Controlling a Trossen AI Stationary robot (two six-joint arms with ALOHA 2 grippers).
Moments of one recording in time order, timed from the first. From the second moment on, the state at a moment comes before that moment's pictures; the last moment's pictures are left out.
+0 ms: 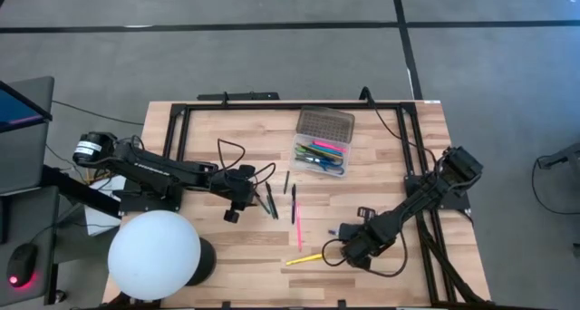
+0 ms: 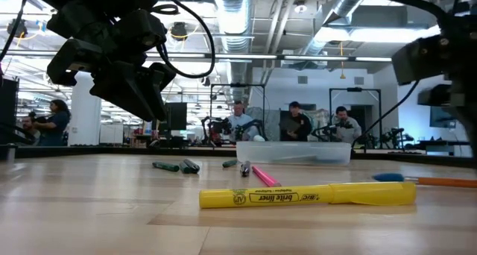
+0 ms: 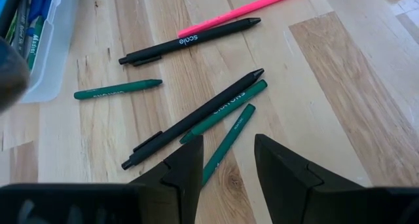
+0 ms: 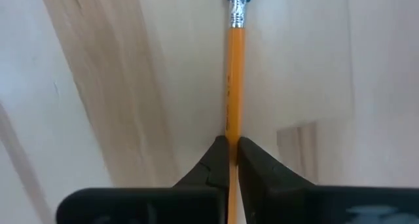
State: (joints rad) left arm -0.10 1.31 0.58 -0.07 0.02 0.23; right arm 0.60 1.79 0.98 -0.72 0.16 0.77
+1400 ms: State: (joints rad) left arm -0.10 1.31 0.58 -0.07 0.02 0.23; right arm 0.34 1.79 1.15 -0.64 0.63 0.28
